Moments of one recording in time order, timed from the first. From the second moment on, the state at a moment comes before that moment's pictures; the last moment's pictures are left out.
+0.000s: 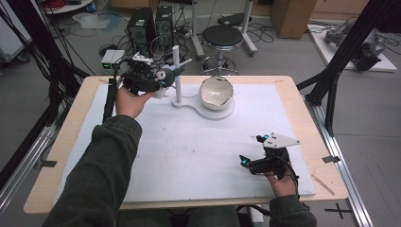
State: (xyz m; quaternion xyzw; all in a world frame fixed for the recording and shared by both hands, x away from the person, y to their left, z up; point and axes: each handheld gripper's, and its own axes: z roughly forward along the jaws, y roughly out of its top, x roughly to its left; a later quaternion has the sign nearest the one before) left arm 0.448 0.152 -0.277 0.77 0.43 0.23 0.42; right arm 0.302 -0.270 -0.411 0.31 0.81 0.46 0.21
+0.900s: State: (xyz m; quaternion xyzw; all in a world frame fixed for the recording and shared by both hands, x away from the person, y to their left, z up) left arm 0.436 0.159 -0.312 0.81 0.40 0.23 0.37; right arm 0.301 -0.271 -0.411 0.31 0.81 0.45 0.21
